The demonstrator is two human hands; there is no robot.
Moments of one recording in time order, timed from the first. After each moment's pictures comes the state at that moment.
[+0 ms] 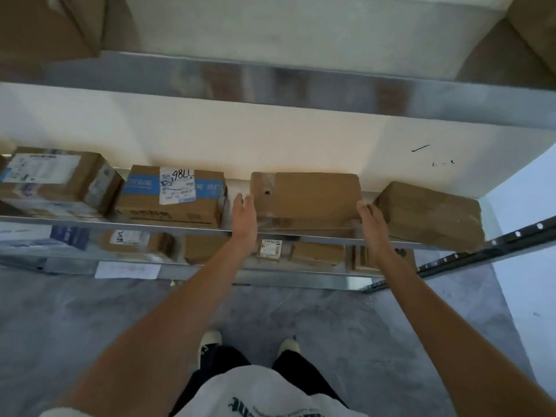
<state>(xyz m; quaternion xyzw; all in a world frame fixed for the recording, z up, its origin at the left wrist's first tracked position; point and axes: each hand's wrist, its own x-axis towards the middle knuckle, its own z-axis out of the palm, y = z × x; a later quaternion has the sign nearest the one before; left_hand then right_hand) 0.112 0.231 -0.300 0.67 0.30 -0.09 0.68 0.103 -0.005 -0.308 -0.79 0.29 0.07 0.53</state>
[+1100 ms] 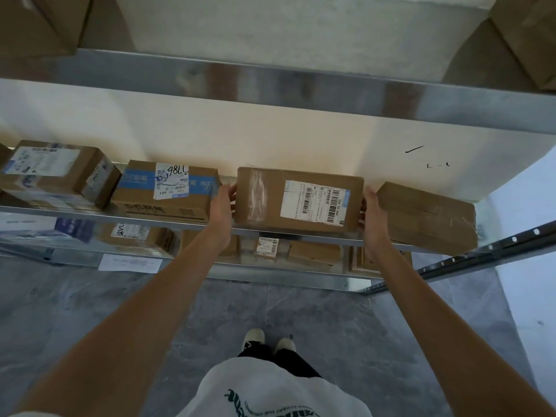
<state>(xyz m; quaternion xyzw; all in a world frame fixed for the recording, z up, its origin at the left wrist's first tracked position) 0.118 0.249 -0.296 0.60 0.33 -0.06 0.72 0.113 -0.019 -0.292 -0.71 0.30 0.05 0.64</state>
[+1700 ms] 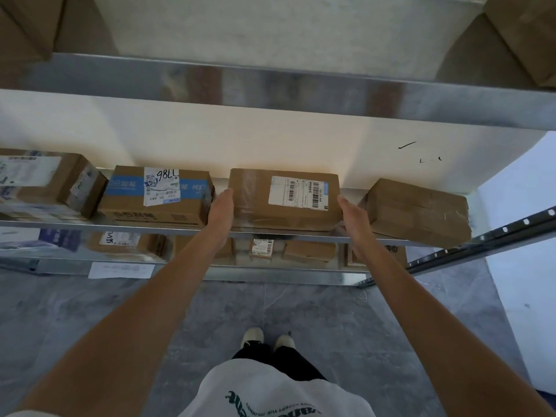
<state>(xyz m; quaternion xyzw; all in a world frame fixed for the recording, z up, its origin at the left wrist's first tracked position) 0.137 0.245 -0.302 0.69 0.35 -0.12 0.63 0.123 -0.001 -0.307 -0.78 0.29 0.12 0.55</state>
